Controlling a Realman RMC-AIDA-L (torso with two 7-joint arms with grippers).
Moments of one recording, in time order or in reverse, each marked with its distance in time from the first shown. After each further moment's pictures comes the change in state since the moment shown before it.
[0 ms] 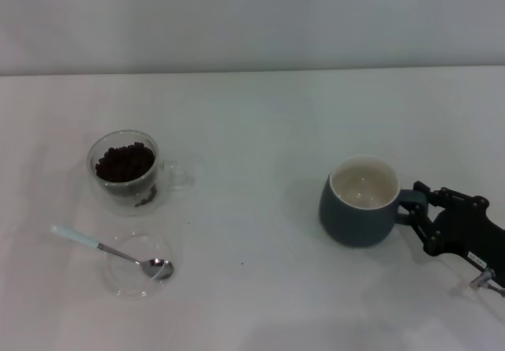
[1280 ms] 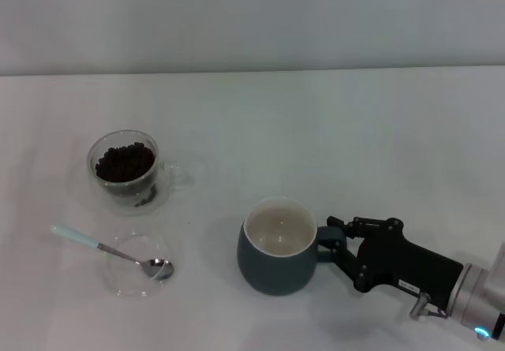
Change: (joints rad) left arm 0.020 0.017 0.008 0.007 0.005 -0.013 -0.010; right arm 0.054 0.000 -0.296 -0.085 0.002 0.029 0.107
